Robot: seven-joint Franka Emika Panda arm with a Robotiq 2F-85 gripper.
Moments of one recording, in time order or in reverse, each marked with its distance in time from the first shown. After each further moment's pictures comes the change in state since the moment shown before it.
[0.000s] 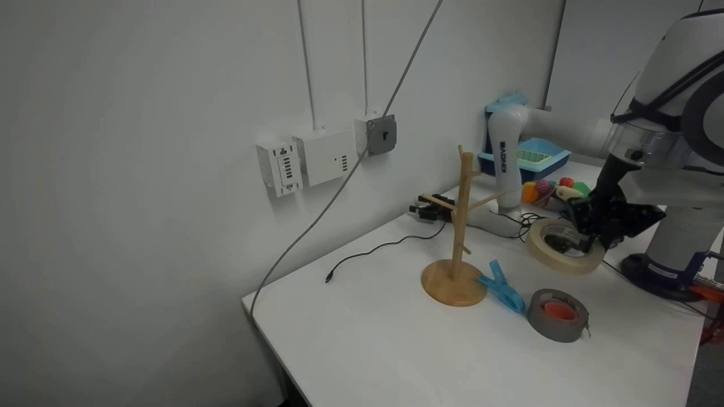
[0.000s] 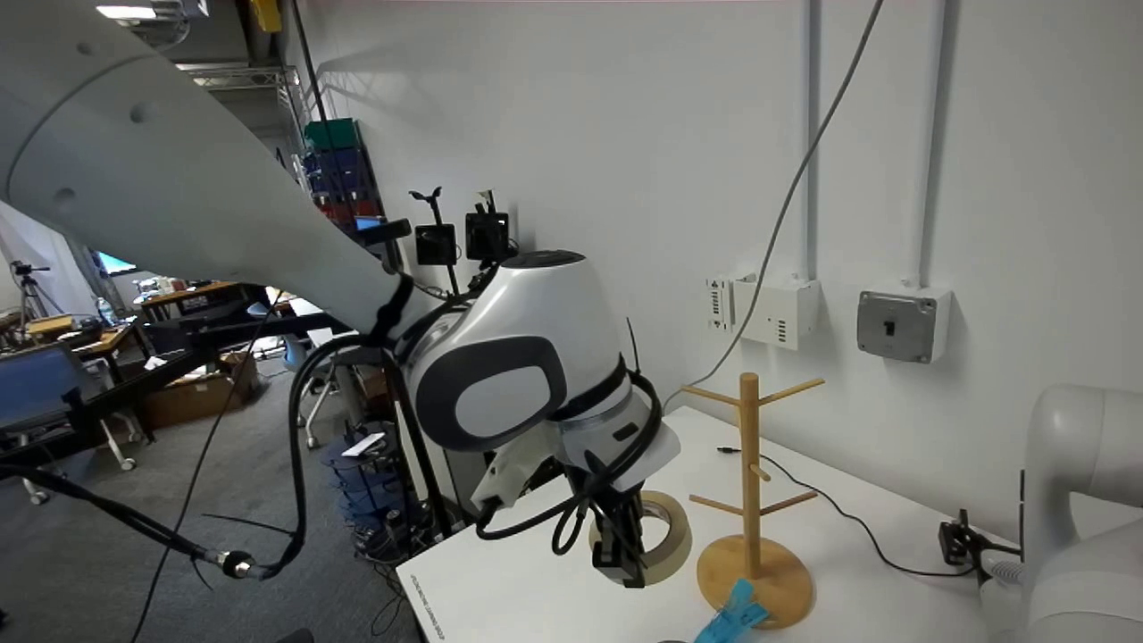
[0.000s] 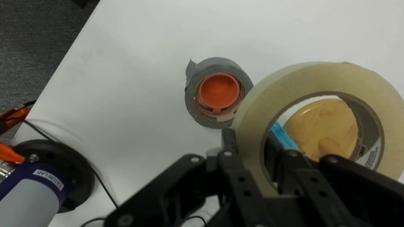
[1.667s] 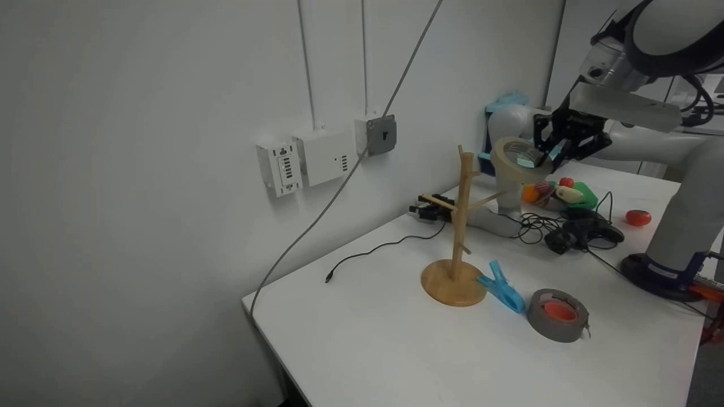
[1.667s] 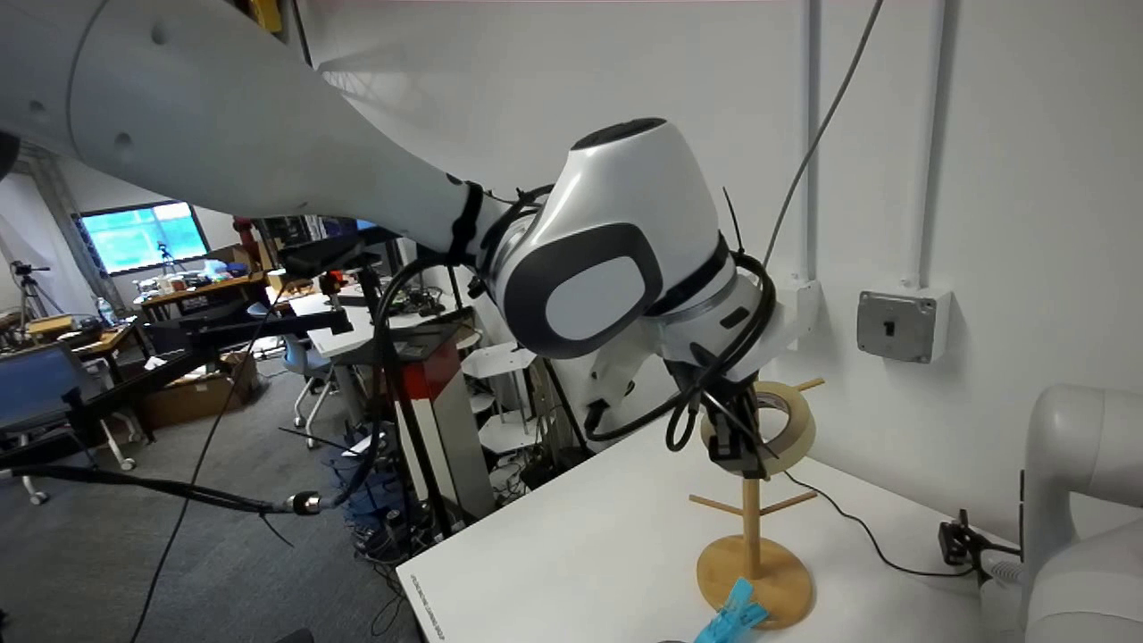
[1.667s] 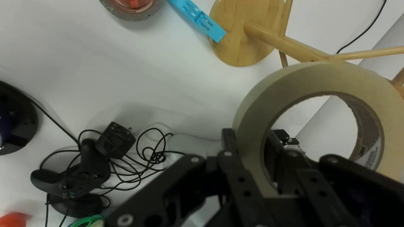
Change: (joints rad) arm -0.073 0.088 -0.001 0.322 0.130 -0.002 -0.001
